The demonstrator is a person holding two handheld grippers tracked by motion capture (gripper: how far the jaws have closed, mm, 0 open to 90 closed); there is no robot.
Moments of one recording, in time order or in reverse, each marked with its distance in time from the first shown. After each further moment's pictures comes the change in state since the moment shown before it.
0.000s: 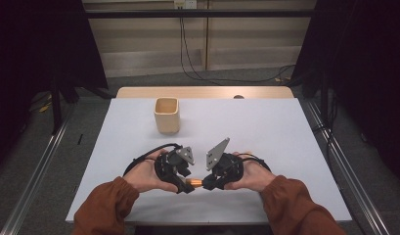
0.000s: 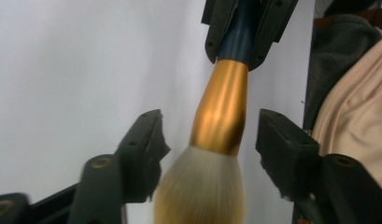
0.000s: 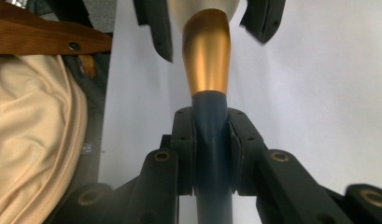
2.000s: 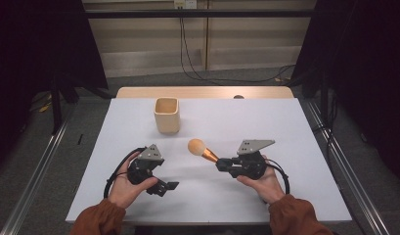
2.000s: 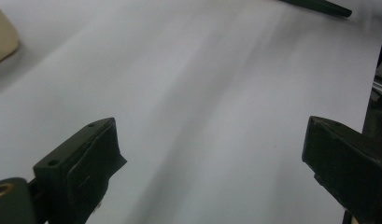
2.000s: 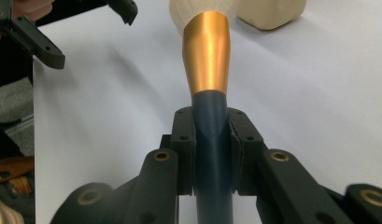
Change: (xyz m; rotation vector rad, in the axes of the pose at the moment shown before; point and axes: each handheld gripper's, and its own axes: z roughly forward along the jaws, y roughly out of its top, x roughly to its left) left arm 0.000 -0.072 -0.018 -0.313 0.232 -0.259; right arm -0.001 -0.064 -0.021 -0.448 -0.309 0.388
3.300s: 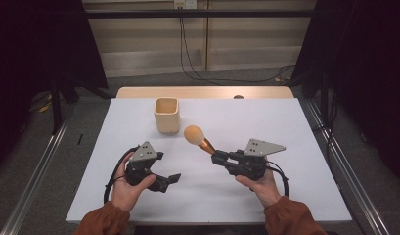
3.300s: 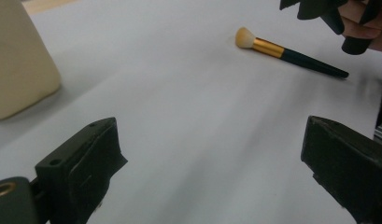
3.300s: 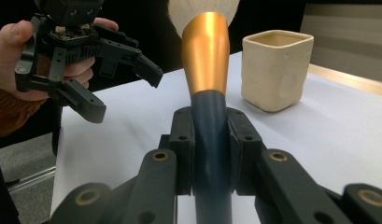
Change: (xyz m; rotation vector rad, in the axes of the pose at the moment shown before) left arm -0.011 0.005 -0.009 -0.205 0.076 -0.028; right arm 0.012 0.006 -0.006 -0.320 0.027 -0.038
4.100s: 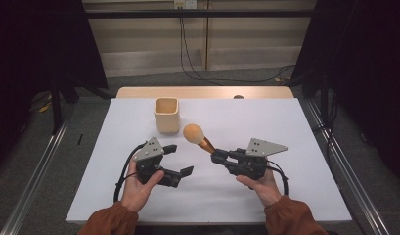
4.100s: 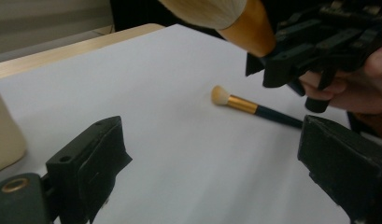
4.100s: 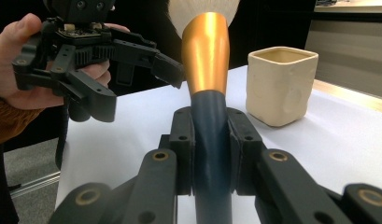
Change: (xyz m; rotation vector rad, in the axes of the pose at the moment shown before) left arm -0.010 0.016 0.018 -0.190 -0.081 -0.005; right arm 0.000 0.002 -0.001 -0.044 0.026 -0.029
